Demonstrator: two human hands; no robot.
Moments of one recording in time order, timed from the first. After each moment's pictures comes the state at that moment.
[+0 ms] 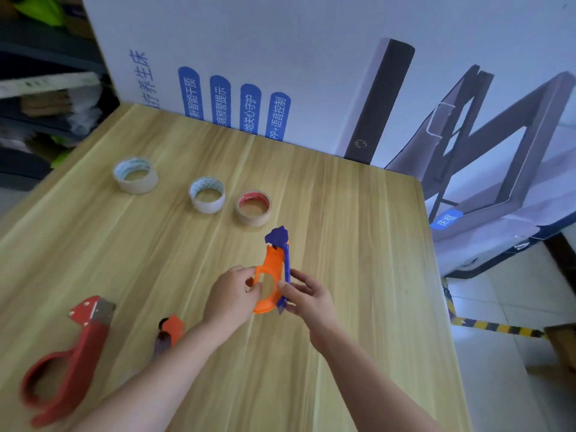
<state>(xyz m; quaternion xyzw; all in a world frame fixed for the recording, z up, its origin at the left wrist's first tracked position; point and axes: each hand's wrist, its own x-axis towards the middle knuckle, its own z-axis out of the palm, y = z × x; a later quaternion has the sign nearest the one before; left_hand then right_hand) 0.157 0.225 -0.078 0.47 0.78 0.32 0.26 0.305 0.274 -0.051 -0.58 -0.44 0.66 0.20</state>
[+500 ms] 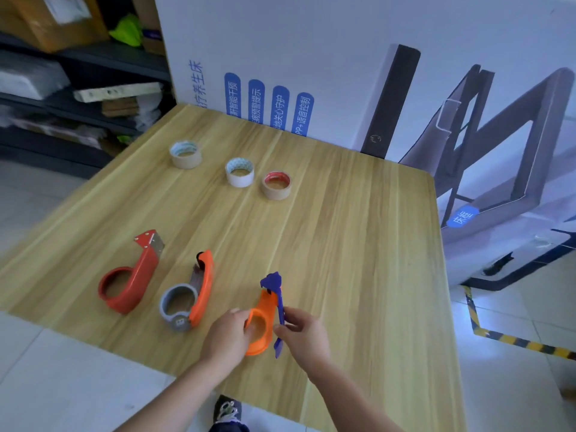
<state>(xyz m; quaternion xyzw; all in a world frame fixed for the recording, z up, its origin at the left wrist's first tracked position) 0.241 0.048 -0.108 0.45 0.83 0.22 0.24 0.379 0.120 -0.066 -0.54 -0.62 0.56 0.08</state>
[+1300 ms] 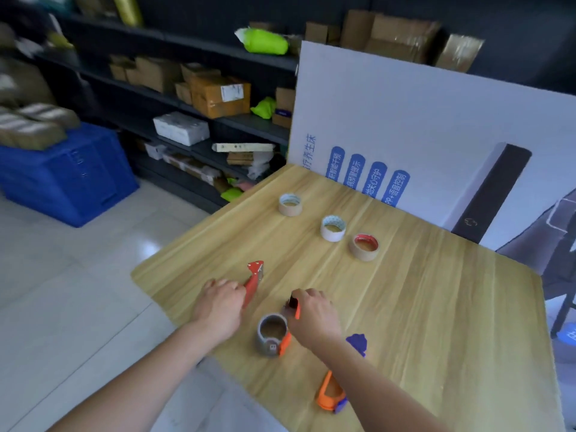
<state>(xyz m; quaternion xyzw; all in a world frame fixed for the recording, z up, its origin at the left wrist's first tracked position) 0.110 -0.030 0.005 0.46 0.89 -0.05 0.00 0.244 0.101 0.004 -0.33 -0.92 0.21 -0.04</state>
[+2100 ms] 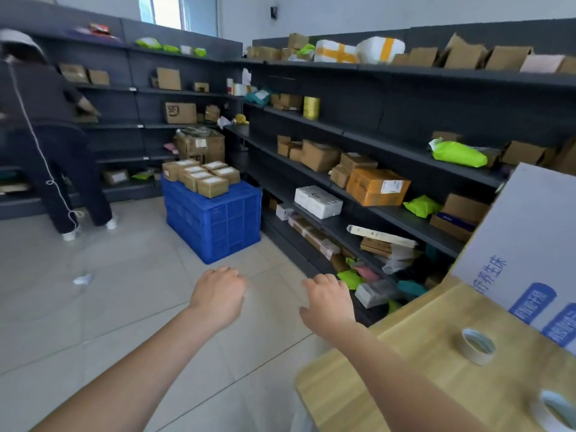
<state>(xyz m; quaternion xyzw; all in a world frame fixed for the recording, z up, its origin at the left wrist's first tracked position) -0.209 -0.312 0.112 0.25 0.96 -0.05 -0.10 -0.149 -0.113 0.112 -0.03 -1.00 -0.02 0.02</state>
